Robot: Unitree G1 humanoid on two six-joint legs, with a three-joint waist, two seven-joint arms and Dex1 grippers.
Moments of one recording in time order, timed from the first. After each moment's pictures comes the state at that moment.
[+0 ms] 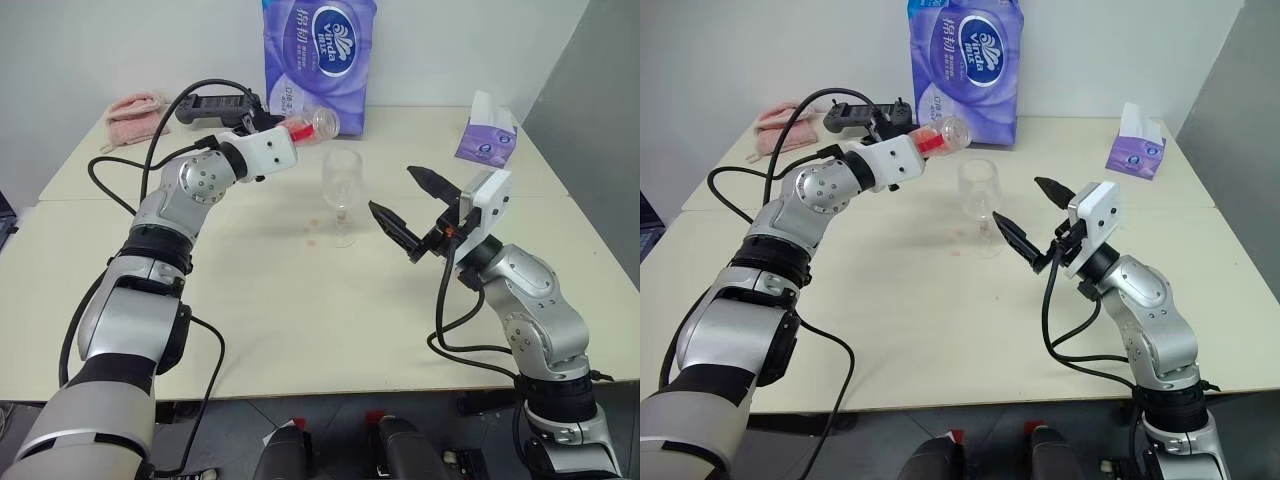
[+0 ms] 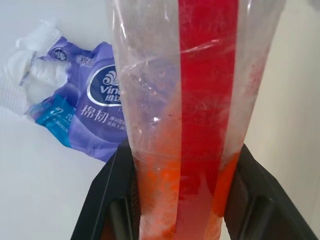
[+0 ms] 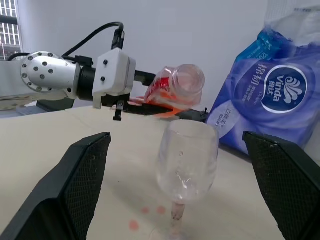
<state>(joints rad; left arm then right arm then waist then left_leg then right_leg) -1.16 0.58 -0.25 0.96 0.44 -0.49 -0.40 -0.42 -0.34 0.01 -0.40 0.42 0.34 0.51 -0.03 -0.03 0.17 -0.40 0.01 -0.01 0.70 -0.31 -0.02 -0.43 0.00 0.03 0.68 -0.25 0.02</state>
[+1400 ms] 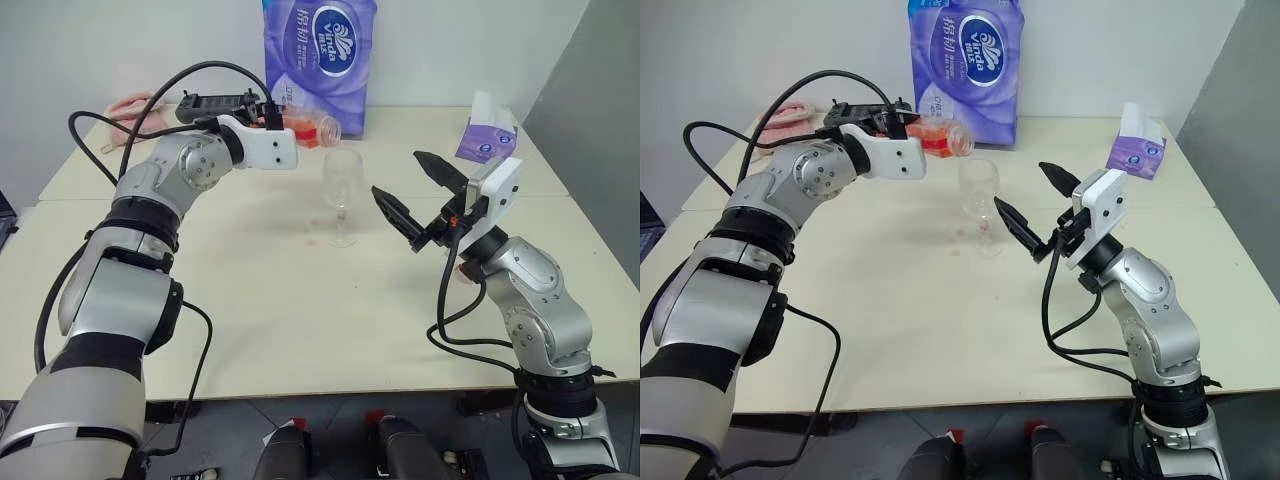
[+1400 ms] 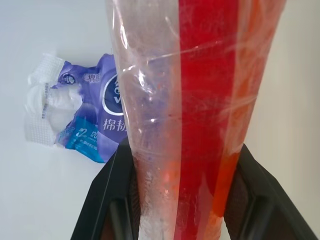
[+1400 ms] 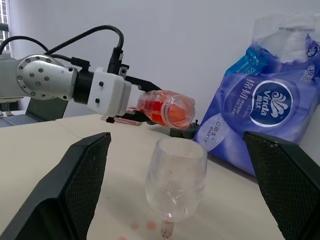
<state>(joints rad) -1.31 0.63 -0.39 1.11 0.65 -0.62 -0.28 -0.45 -0.34 0.01 -0.41 0.42 0.34 0.48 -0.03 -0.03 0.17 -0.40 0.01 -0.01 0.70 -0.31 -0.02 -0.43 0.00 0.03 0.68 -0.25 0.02</state>
